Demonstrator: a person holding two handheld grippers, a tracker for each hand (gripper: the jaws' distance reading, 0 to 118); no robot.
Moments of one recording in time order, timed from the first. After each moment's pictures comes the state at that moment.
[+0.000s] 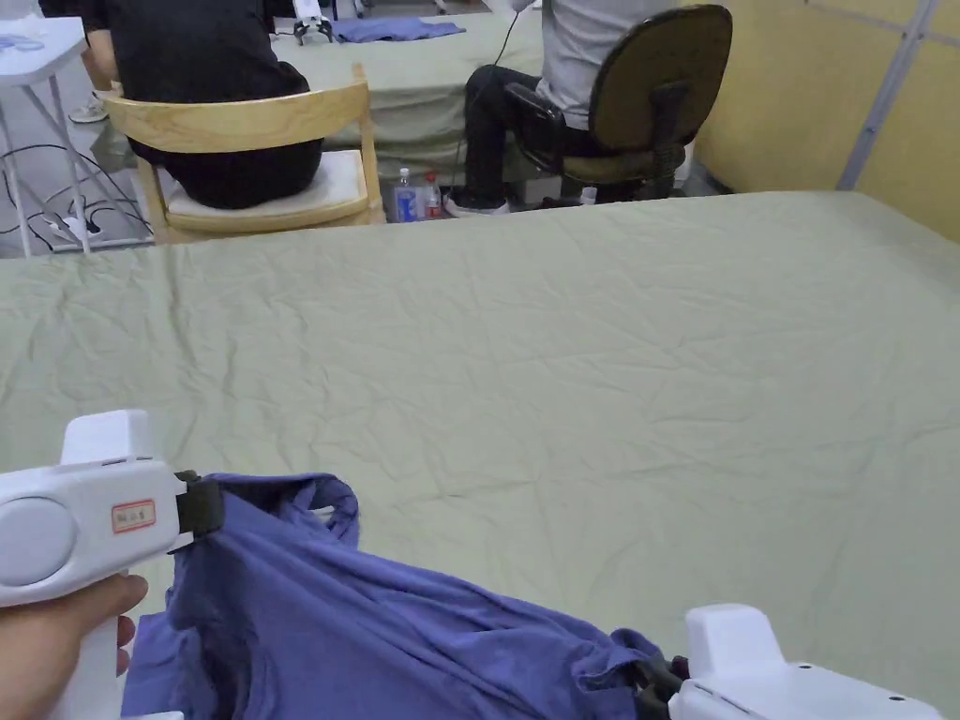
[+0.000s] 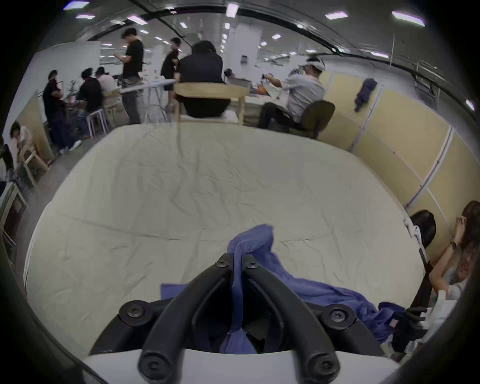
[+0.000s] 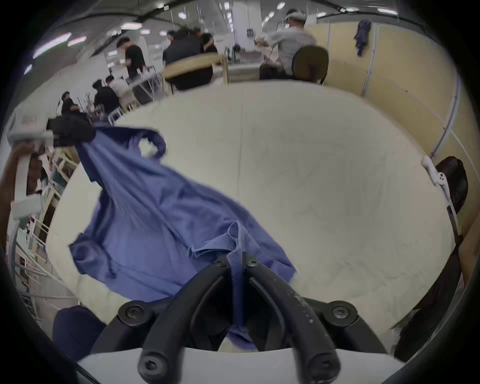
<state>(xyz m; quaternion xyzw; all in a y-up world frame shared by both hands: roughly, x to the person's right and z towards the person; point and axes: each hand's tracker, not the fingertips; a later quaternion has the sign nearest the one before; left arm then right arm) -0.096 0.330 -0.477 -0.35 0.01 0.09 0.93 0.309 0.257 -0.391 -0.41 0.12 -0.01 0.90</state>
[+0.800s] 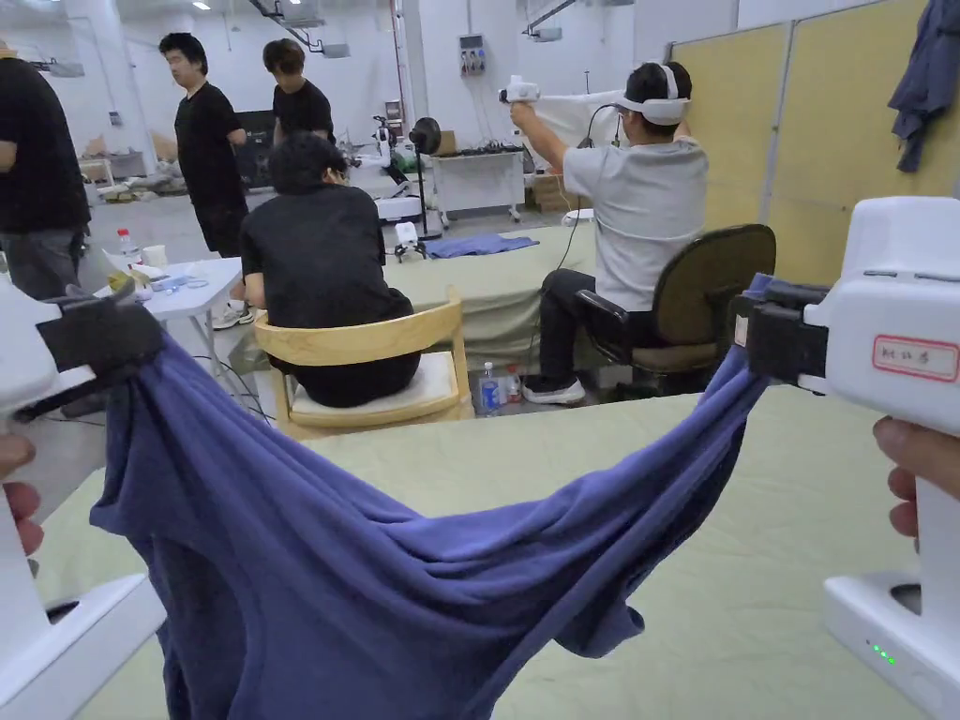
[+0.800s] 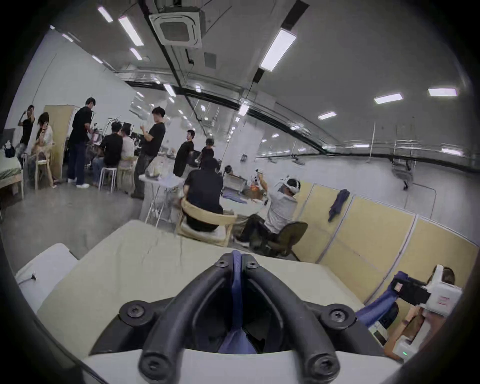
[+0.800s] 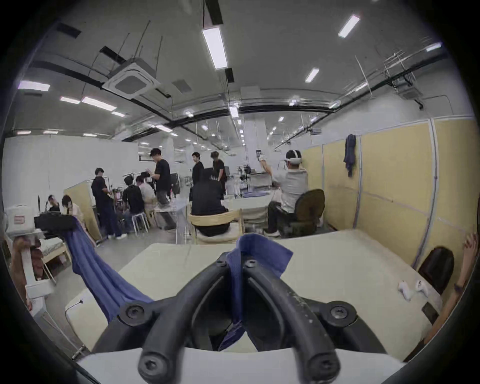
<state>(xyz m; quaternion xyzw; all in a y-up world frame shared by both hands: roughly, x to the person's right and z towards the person) -0.140 0.624 -0.373 -0.07 0.01 0.16 0.98 0.302 0.596 -0.429 -0.10 0.15 -0.03 0.98</state>
